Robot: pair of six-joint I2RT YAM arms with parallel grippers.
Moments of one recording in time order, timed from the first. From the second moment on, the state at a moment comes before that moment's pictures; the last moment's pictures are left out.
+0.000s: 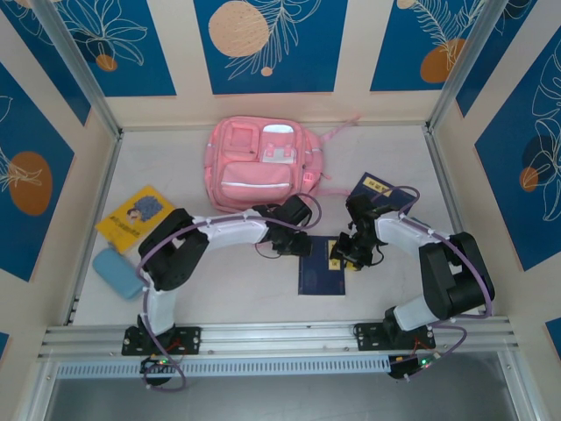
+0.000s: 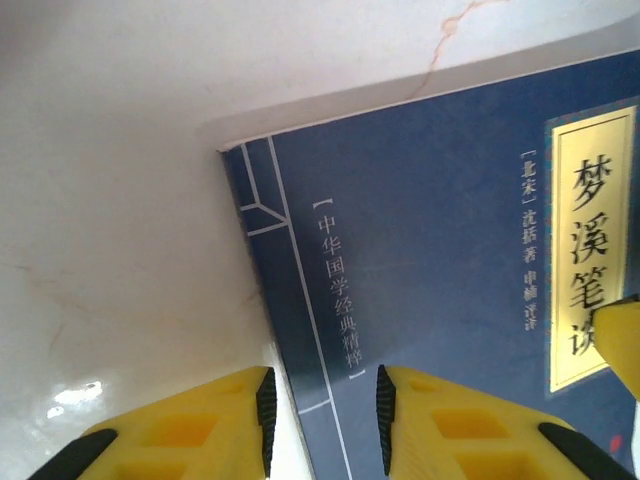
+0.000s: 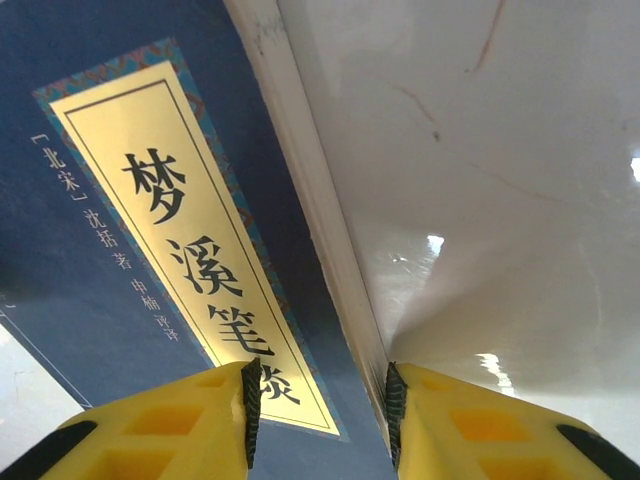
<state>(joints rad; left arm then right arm) -0.93 1.97 1.31 -0.50 0.20 -0.73 0.32 1.47 0.75 -0.78 -0.32 0.67</state>
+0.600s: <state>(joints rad) -0.96 2.04 1.43 -0.65 0.10 -0.69 0.32 1.44 0.75 -0.82 -0.37 0.66</state>
